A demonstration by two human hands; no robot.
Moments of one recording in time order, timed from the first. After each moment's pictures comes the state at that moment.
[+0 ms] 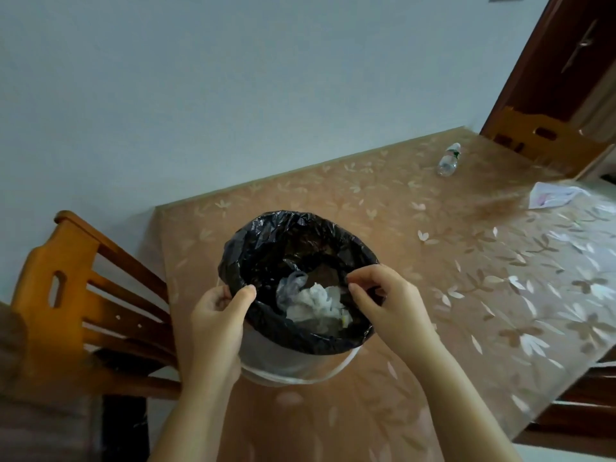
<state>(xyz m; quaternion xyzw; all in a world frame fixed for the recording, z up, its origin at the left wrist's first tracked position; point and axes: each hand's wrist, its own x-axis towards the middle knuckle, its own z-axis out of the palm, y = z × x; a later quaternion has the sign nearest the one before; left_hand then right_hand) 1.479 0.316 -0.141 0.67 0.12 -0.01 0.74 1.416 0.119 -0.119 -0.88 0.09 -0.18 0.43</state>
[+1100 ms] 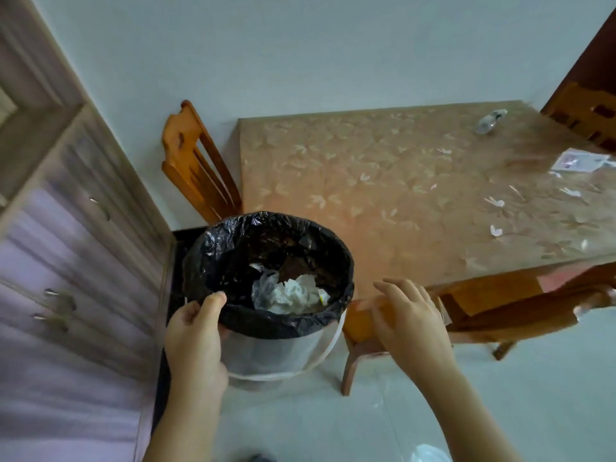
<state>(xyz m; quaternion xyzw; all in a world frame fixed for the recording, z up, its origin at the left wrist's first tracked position) 1.085 0.406 -0.165 0.58 0.30 0.14 0.75 1.066 0.169 -0.151 -0.98 0.05 -0.07 0.20</state>
